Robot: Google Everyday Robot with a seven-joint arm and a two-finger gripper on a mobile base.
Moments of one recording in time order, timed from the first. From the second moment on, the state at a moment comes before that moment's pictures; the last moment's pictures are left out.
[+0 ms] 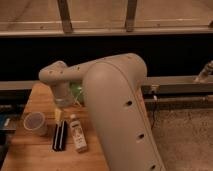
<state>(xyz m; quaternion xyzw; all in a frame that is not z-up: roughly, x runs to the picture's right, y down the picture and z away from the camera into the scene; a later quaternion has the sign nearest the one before) -0.191 0.151 0.760 -0.43 0.19 0.27 0.84</state>
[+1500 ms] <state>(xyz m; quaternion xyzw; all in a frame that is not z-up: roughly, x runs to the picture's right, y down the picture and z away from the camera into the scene) -0.265 0.225 0.793 -0.50 0.19 0.18 0.83</state>
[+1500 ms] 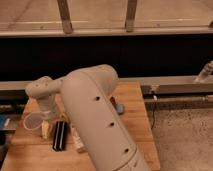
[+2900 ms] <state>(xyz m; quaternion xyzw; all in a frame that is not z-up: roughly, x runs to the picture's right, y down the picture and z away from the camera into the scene) -0.224 0.199 0.806 -0.42 0.22 0.34 0.81</state>
